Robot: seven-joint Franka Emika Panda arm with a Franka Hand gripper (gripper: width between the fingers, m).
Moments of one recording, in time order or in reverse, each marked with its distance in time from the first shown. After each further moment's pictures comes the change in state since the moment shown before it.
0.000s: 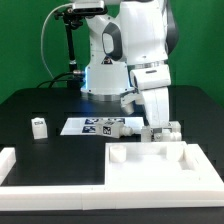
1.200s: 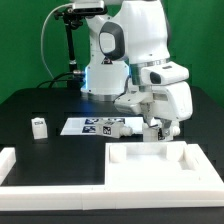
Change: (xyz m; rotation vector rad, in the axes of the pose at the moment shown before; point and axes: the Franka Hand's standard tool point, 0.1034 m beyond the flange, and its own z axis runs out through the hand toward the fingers) arm 0.007 -0.013 -0.003 0.012 0.008 -0.508
